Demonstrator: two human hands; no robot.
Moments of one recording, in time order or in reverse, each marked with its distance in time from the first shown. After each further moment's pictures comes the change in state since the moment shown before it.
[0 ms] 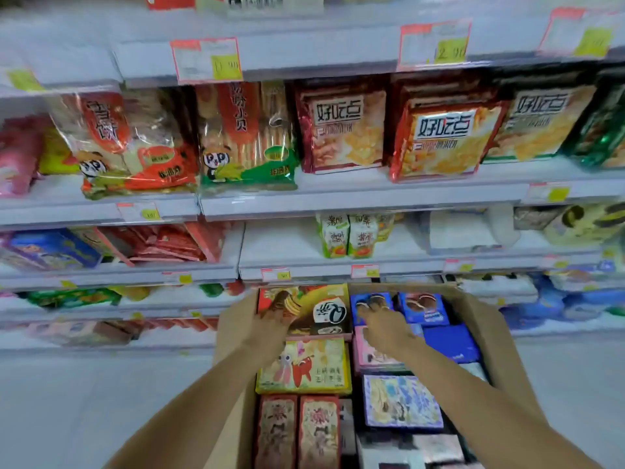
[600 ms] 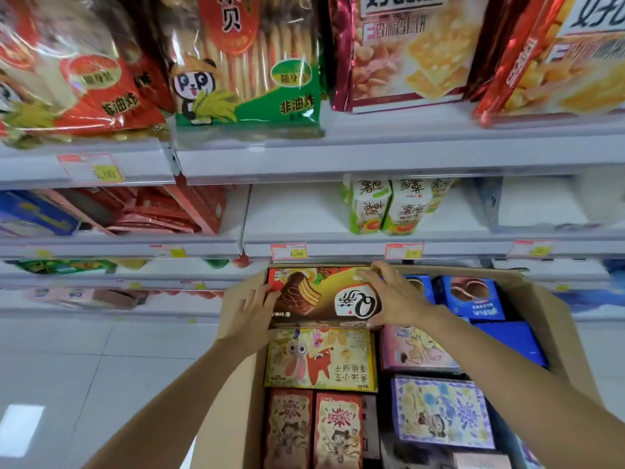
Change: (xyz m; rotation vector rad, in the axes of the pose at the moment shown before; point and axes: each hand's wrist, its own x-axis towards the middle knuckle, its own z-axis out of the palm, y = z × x) left_hand 0.056 -0.054 0.073 -0.358 0.122 -0.106; right_hand 0.111 0.019 0.052 0.248 -0.019 -0.185
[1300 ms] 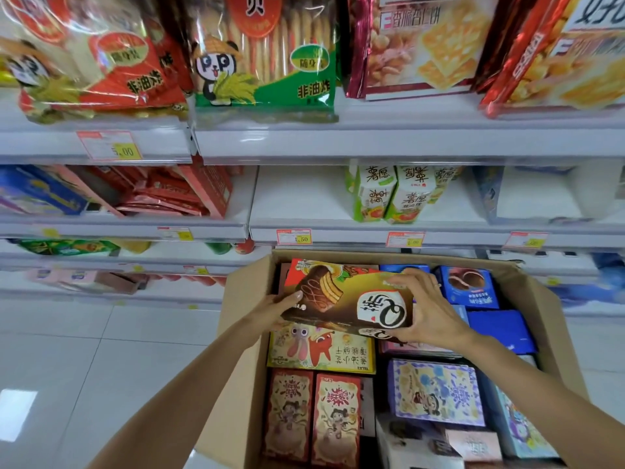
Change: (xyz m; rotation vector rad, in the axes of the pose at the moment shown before) left_hand -0.015 0.020 0.000 -1.275 -0.328 -0.423; right_hand -0.073 0.008 0.011 0.312 0.299 -0.014
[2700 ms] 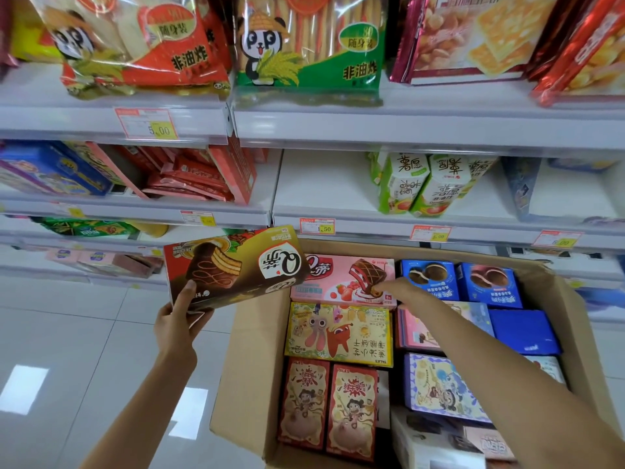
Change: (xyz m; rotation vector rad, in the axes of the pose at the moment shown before) left_hand -0.083 -0.047 -0.092 -0.871 0.774 0.207; right_hand 0.086 -0.020 0.074 0.598 -0.211 0.999
